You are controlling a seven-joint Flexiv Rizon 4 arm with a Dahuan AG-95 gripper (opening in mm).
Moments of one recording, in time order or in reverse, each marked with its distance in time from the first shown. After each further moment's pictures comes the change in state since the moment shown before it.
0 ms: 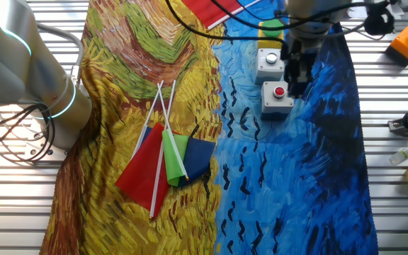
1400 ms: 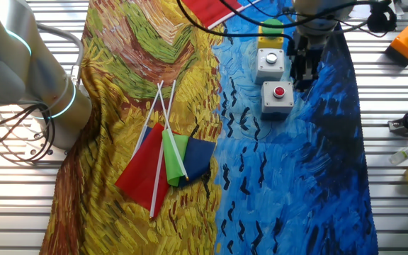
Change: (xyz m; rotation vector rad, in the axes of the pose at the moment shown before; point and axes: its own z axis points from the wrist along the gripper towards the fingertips) arm -0.012 0.013 0.014 0.012 -0.006 0.031
